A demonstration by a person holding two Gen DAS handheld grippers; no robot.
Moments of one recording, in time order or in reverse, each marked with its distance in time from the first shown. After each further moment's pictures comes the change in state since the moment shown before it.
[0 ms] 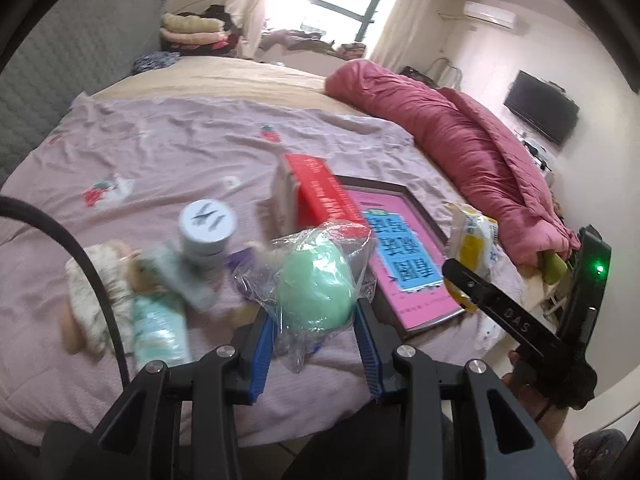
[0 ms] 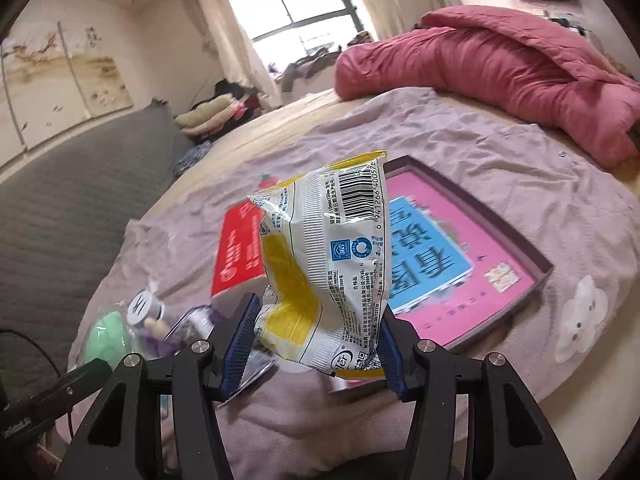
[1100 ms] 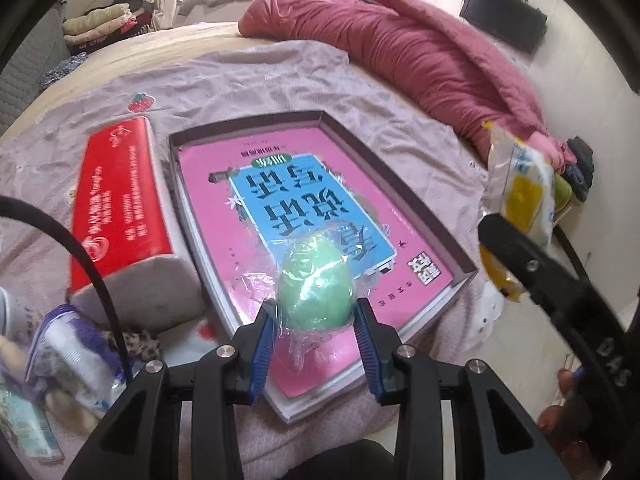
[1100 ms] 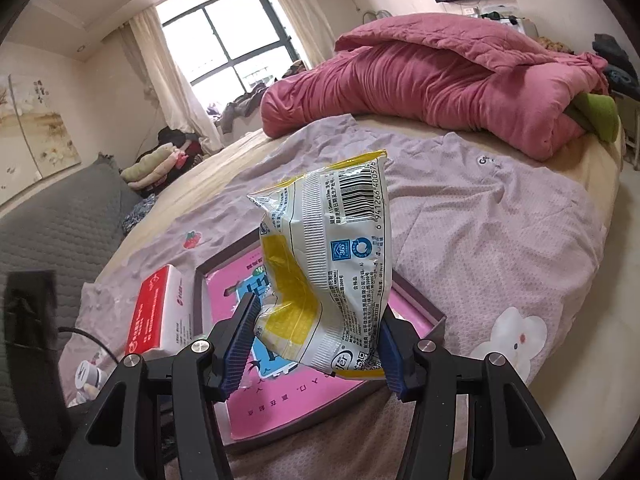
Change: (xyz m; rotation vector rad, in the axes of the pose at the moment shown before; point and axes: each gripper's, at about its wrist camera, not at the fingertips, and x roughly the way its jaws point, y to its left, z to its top) left arm 0.168 -0.156 0.016 0.237 0.218 -0.071; right arm -0.005 -0.109 0.031 0.144 -0.116 -0.143
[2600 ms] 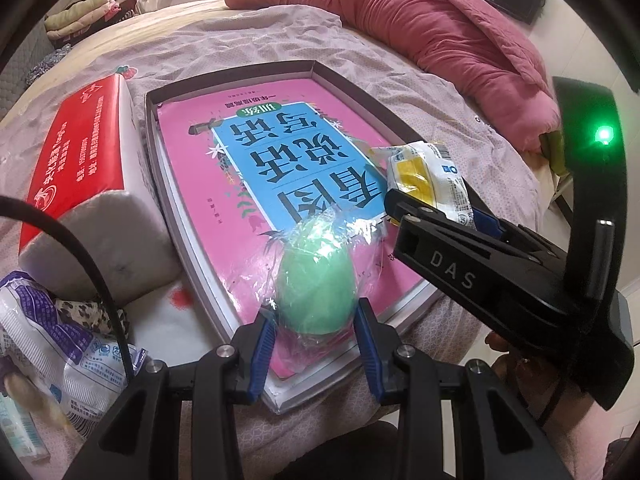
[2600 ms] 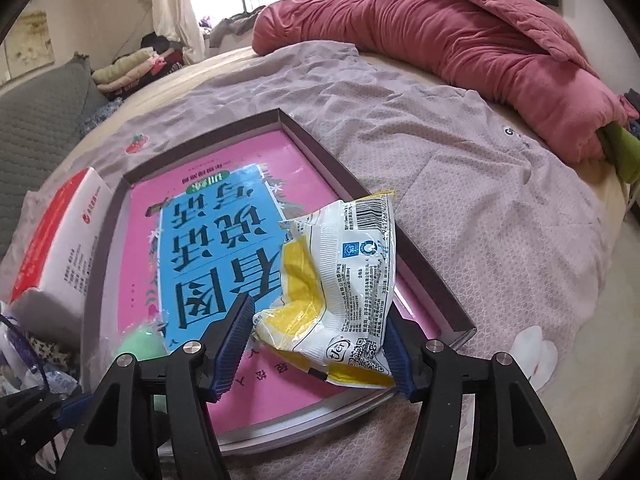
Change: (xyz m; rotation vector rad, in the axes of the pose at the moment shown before) left arm 0.041 -0.002 -0.023 0.047 0.110 0.007; right arm 0.098 0.000 -0.021 -0.206 0.240 -0.170
